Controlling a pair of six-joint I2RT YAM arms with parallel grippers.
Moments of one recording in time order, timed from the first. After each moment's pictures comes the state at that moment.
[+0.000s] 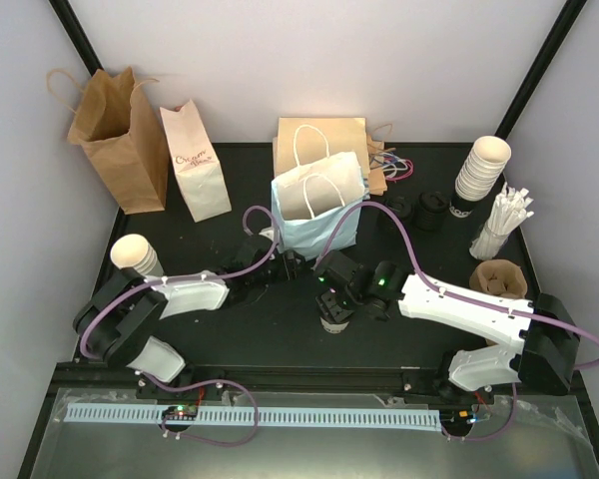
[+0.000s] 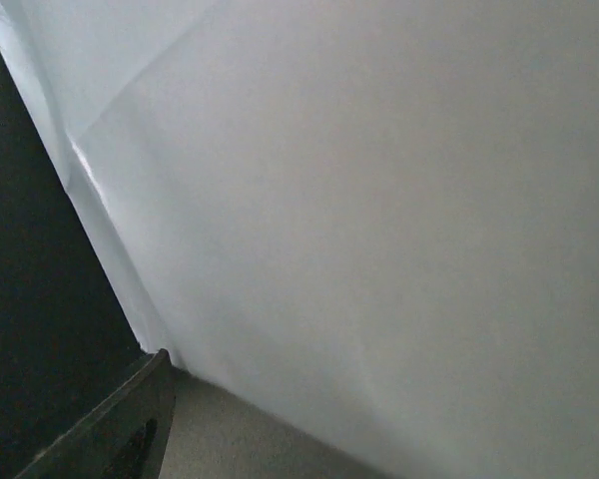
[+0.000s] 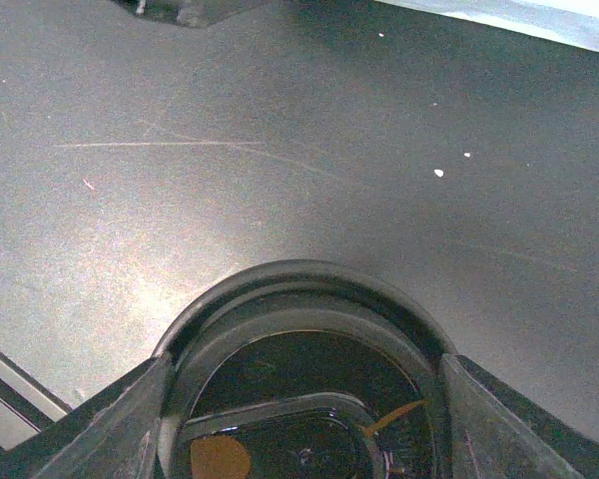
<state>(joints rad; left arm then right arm) -0.68 1.50 0.58 0.26 0.03 -0.82 1.08 1.33 0.99 -0.79 0.15 0.41</state>
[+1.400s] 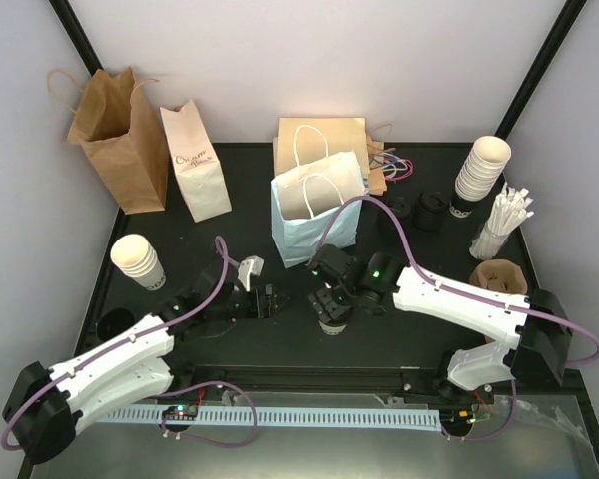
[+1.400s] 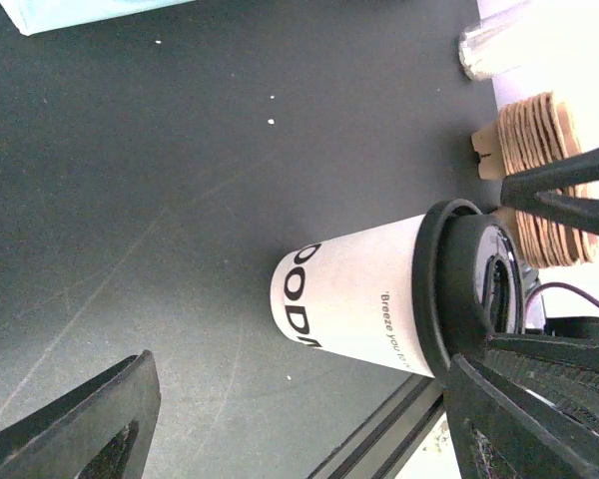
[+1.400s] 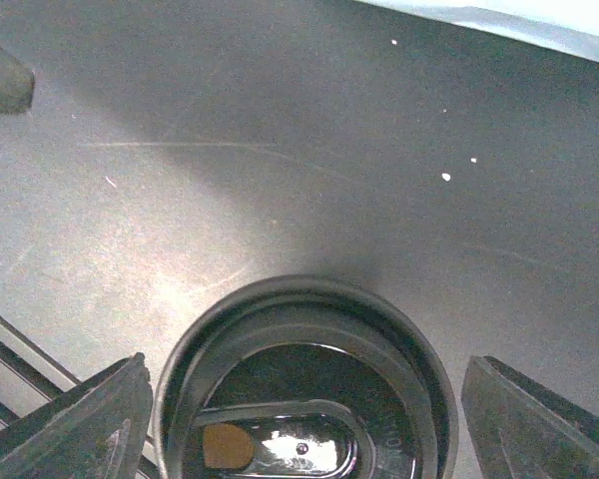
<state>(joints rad) -0.73 0.82 0.40 -0.19 0.33 -0.86 1.08 1.37 1.08 -0.88 0.13 0.40</state>
